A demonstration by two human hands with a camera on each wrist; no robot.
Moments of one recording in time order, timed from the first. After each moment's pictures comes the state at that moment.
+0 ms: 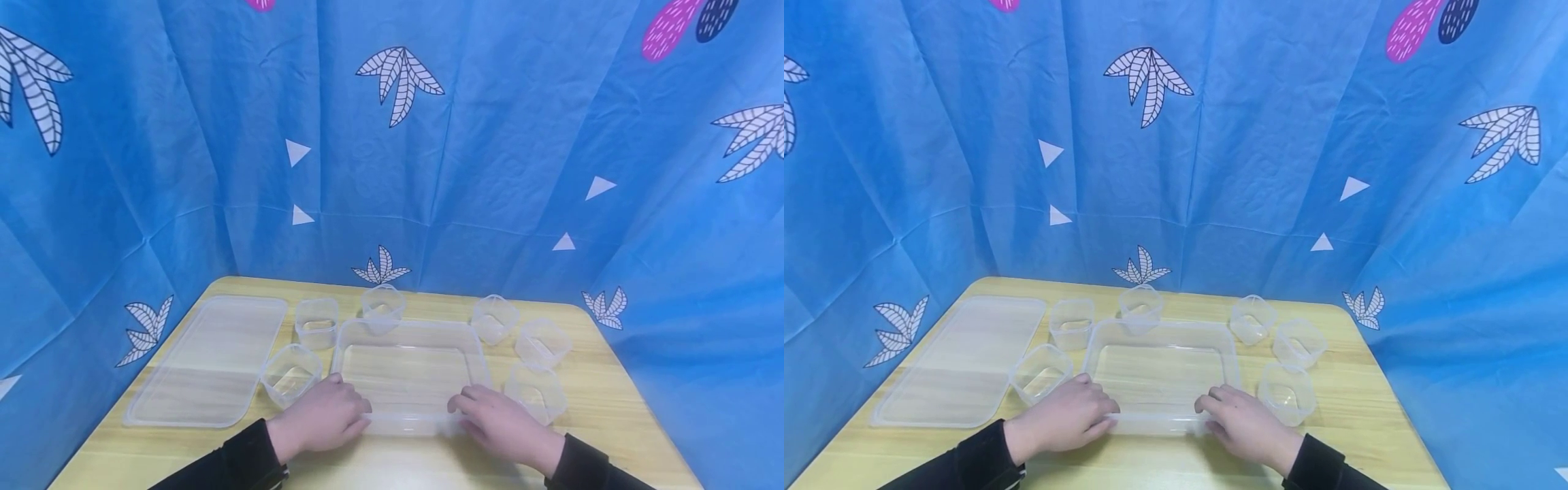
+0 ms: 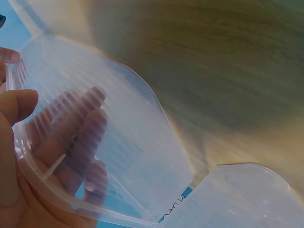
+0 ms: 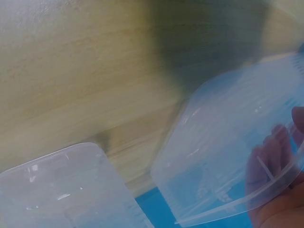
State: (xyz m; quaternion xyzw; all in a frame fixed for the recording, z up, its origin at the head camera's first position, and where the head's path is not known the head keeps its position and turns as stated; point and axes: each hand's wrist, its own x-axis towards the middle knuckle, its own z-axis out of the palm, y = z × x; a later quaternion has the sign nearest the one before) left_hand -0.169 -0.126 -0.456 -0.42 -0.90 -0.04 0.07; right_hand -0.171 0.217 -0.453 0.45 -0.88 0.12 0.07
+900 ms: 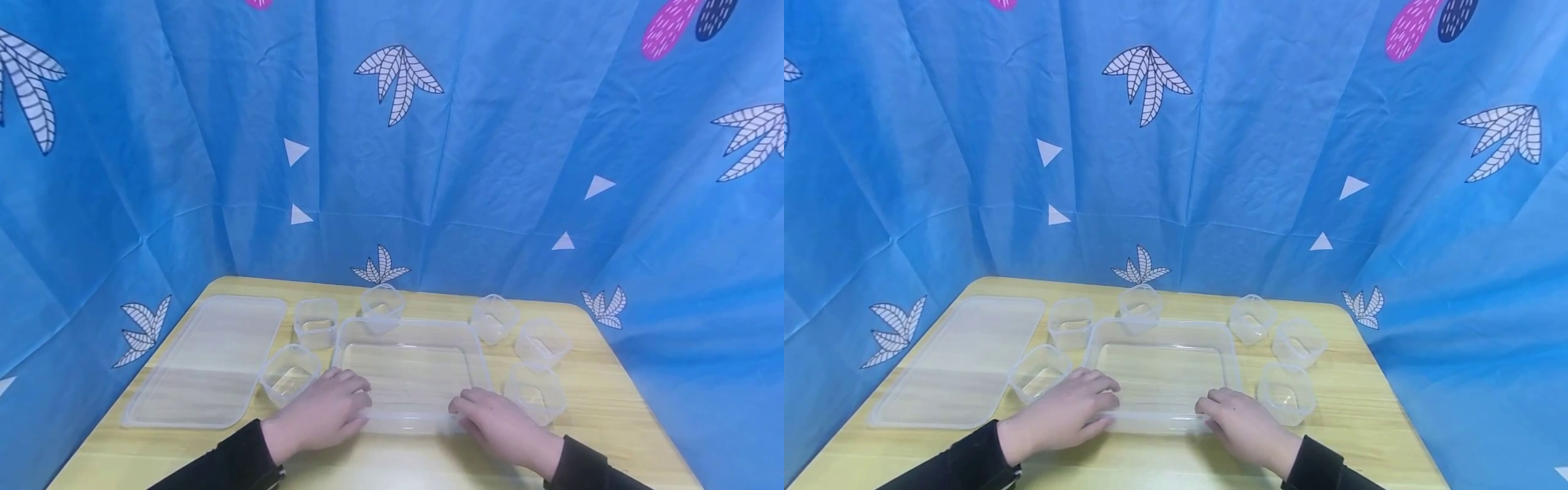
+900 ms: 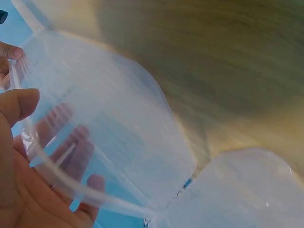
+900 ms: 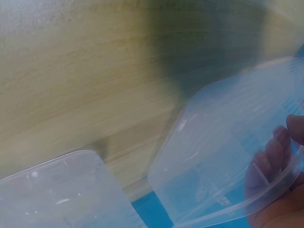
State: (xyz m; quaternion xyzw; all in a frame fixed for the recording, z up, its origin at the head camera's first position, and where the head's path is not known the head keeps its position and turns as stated) left_hand -0.170 -0.129 -0.451 -0.41 -0.91 -0.05 0.08; right_hand -0.171 0.217 -0.458 0.45 -0.88 0.12 0.09
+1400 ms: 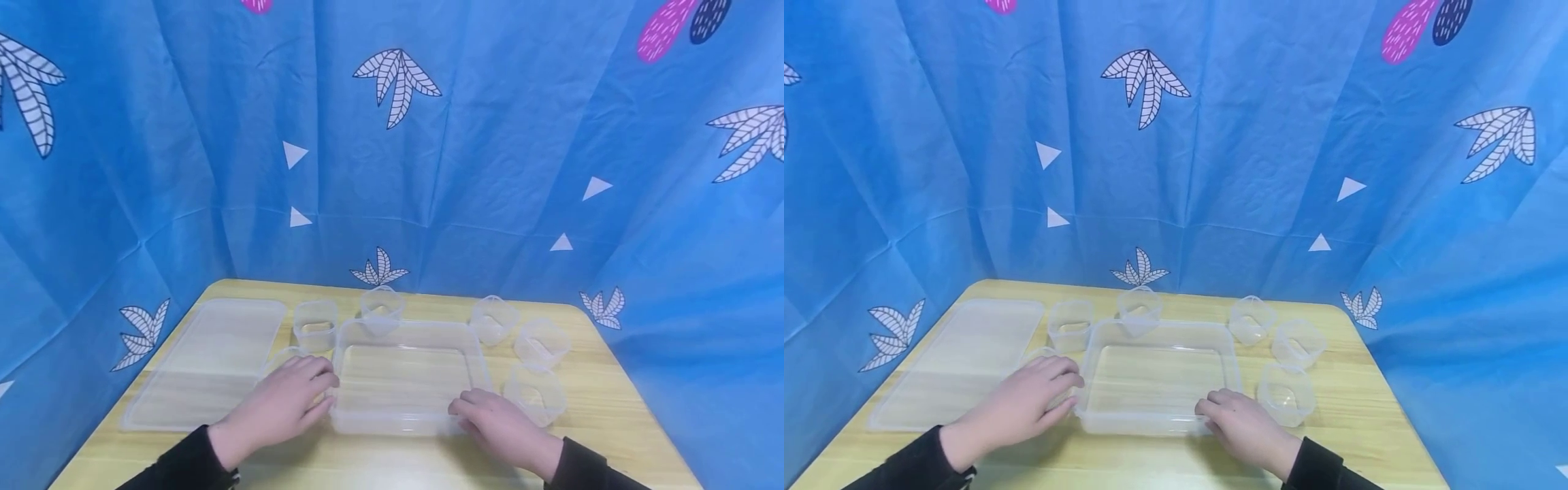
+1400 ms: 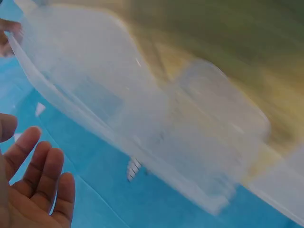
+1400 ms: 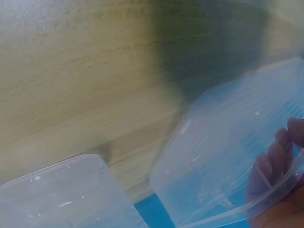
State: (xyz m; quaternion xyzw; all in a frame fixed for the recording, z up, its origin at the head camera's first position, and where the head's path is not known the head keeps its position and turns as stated) left_hand -0.162 -0.174 -0.423 -0.38 -0.90 -0.08 0.18; right_hand -0.171 0.217 -0.459 0.45 -0.88 0.12 0.11
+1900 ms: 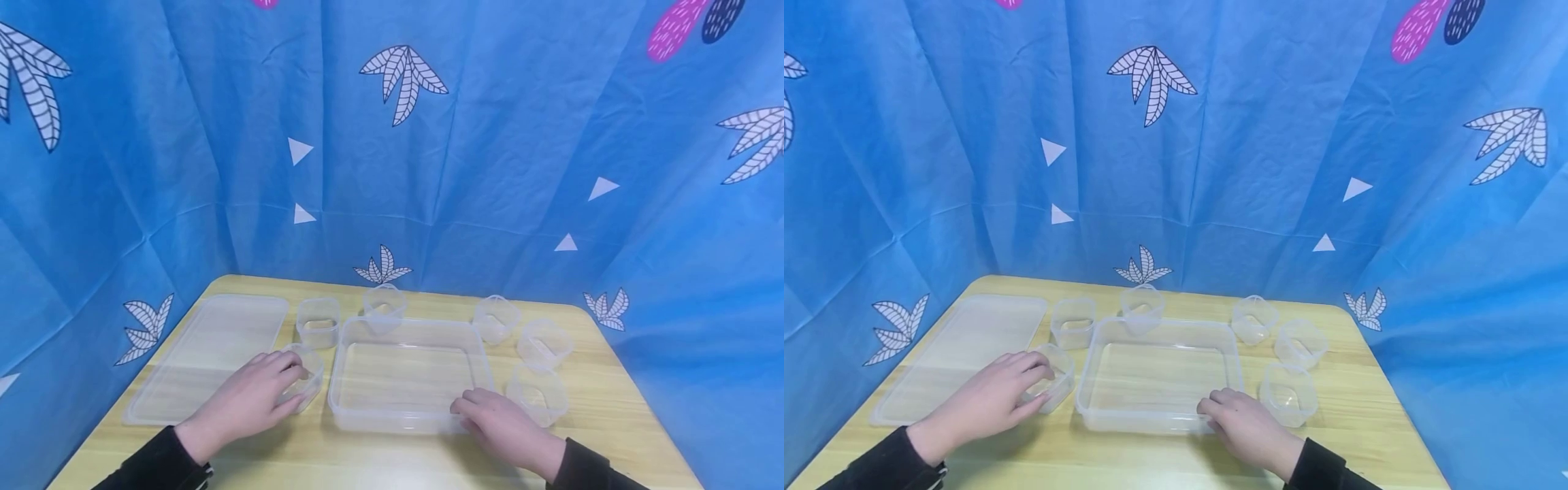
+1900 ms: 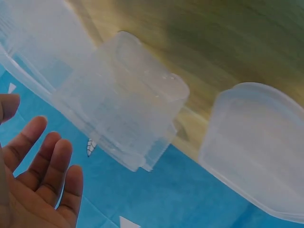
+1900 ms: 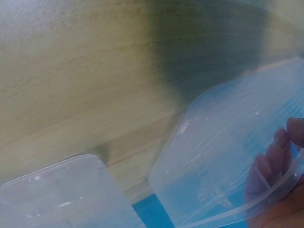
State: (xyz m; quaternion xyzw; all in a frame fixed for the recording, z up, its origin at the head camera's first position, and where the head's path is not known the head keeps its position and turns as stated) left_hand -0.164 -0.221 -0.434 -0.33 -0.92 -0.08 0.19; right_hand -0.171 0.215 -0.460 0.45 -0.88 0.12 0.11
